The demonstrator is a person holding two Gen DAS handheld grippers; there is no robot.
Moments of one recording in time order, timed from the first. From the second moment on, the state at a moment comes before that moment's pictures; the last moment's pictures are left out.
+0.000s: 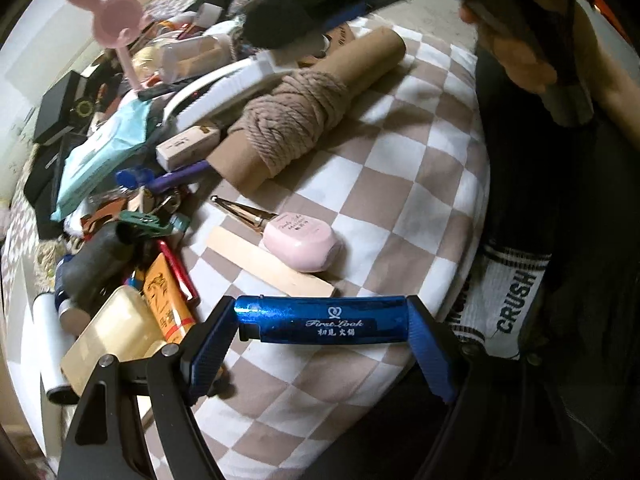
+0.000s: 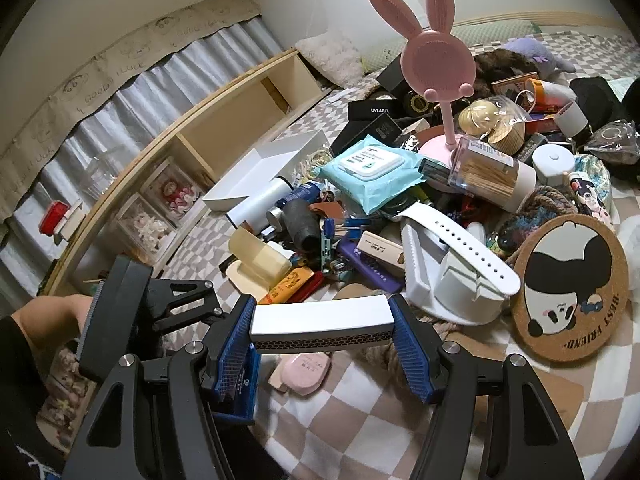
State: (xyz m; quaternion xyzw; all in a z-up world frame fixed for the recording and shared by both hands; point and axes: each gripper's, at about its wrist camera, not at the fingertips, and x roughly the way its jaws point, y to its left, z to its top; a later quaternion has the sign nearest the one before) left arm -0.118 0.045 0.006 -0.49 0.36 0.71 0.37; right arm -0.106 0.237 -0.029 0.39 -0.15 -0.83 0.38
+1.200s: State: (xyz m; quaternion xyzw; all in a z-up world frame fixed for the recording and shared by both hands) left arm -0.035 0.081 0.011 -0.40 0.09 0.86 0.31; right arm -0.027 0.314 0.022 0.28 -0.20 -0.89 0.30
